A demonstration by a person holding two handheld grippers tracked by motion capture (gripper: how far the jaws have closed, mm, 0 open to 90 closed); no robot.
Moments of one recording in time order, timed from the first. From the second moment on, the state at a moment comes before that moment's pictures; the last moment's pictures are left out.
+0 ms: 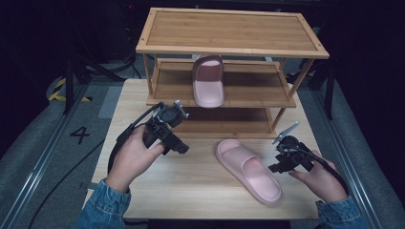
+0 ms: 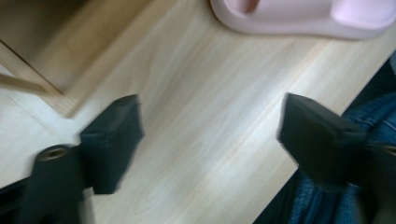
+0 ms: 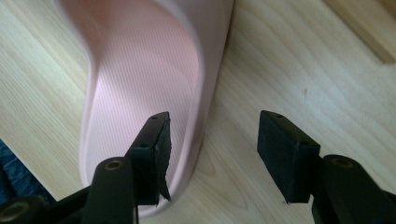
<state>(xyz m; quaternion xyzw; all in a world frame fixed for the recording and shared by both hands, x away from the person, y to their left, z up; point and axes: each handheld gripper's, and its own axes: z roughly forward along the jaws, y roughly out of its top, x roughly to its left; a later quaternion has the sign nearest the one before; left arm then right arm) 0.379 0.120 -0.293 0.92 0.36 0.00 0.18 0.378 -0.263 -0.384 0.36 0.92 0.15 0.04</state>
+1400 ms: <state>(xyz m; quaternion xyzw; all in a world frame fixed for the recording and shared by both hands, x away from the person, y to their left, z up) 0.399 0.208 -0.420 0.85 0.53 0.03 0.02 0.371 -0.169 -0.405 0.31 0.94 0.15 0.02</state>
